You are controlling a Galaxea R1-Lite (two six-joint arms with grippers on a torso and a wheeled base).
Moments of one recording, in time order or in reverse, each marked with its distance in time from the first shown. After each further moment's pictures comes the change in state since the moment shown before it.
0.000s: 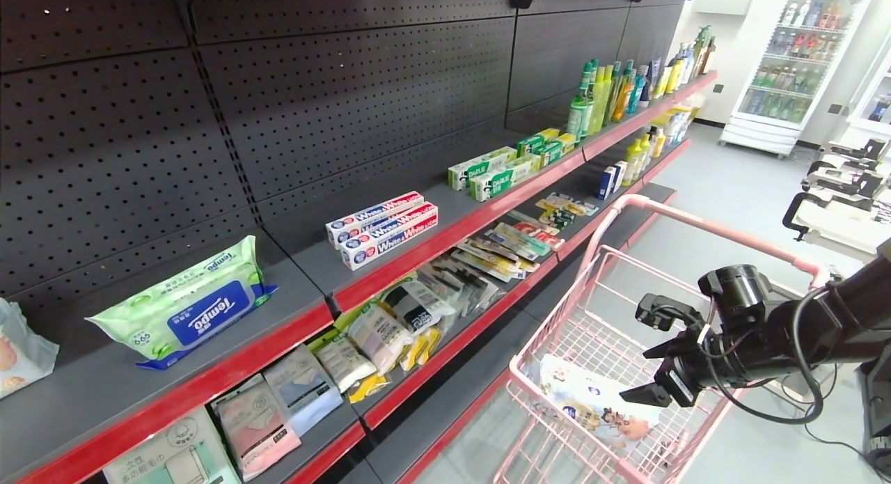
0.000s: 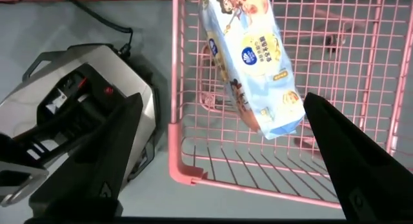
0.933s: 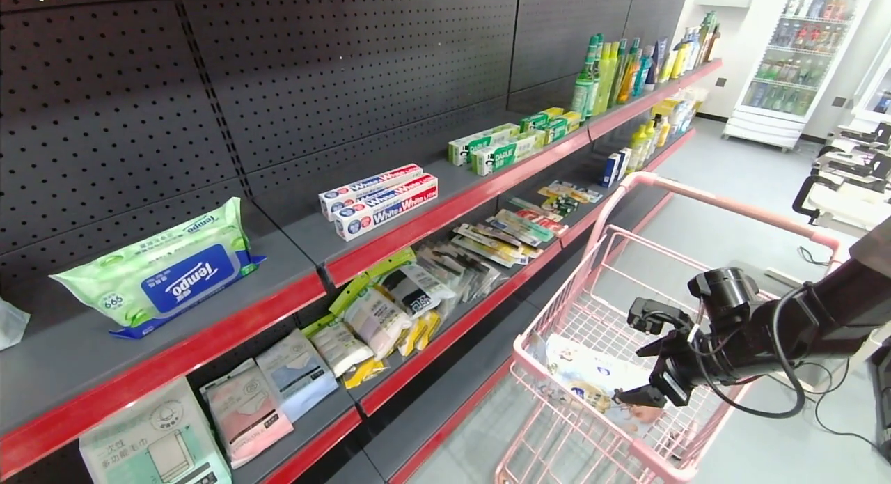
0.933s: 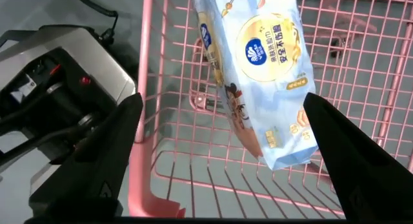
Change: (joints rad) left arm 0.000 0.000 0.000 0.000 0.000 0.000; right arm -0.007 0.073 -0.054 -0.003 0.000 -0.097
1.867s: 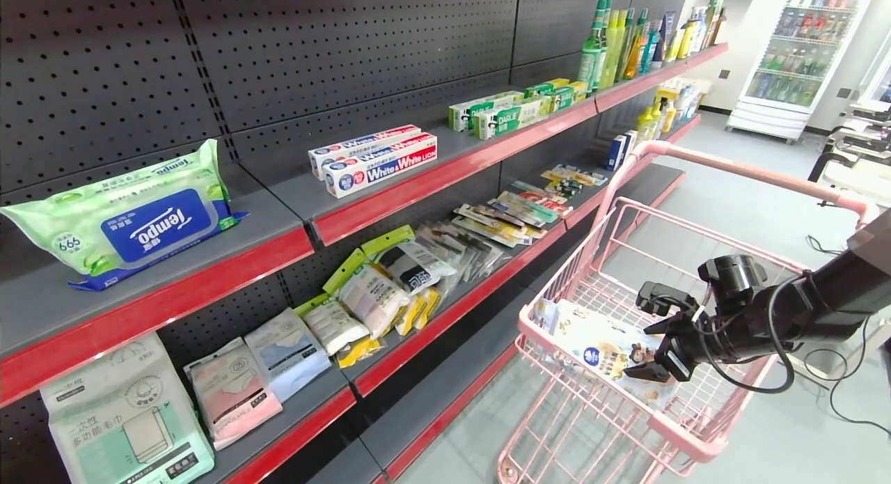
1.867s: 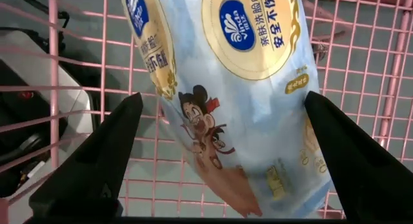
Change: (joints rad) left arm 0.000 0.000 0.000 0.000 0.000 0.000; right arm -0.079 0.070 -0.133 0.003 -0.001 -0.053
